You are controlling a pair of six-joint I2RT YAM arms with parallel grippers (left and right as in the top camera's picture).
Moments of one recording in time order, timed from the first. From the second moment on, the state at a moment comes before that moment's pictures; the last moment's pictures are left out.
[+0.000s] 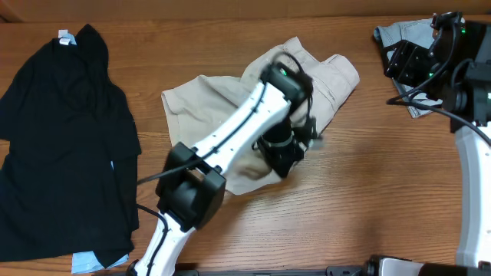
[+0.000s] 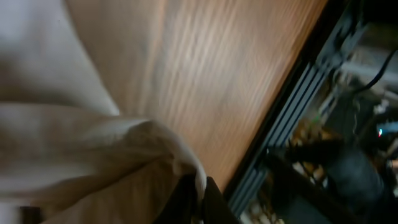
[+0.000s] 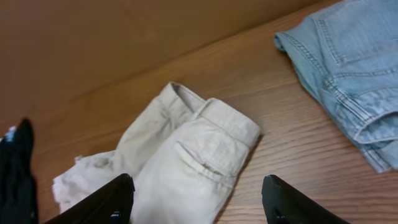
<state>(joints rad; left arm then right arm) -0.73 2.24 2.07 -1.68 0.43 0.43 -0.16 1.47 1.56 -0.83 -0.30 0.25</state>
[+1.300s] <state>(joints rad) -0.83 1.37 1.06 -1.05 0.19 -0.42 0.19 2.00 1.56 -0.51 -0.06 0.37</state>
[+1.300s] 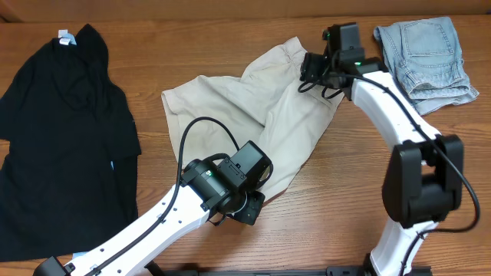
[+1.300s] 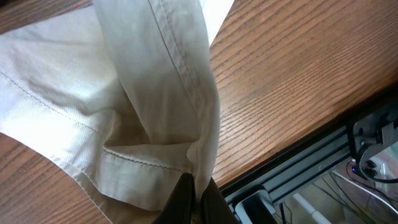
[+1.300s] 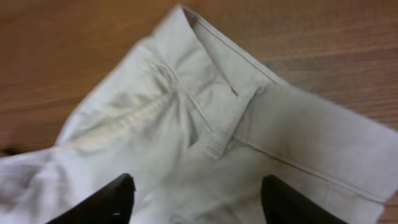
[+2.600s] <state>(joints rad) -0.62 1.37 1.06 -0.90 -0.11 -0.43 0.15 1.85 1.55 -0.54 -0.09 0.45</state>
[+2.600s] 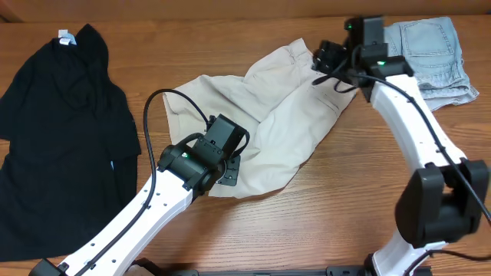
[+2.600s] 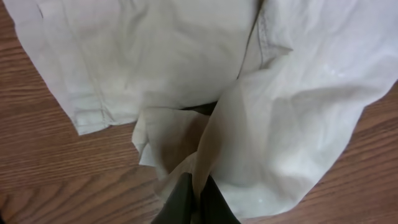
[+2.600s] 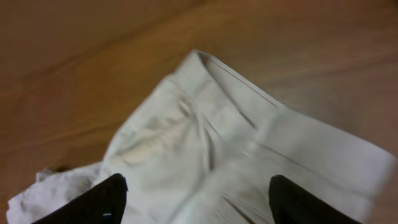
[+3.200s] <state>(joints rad) -0.62 1.37 1.06 -0.92 -0.09 -0.43 0.21 2.11 1.55 -0.51 0.21 0.55</state>
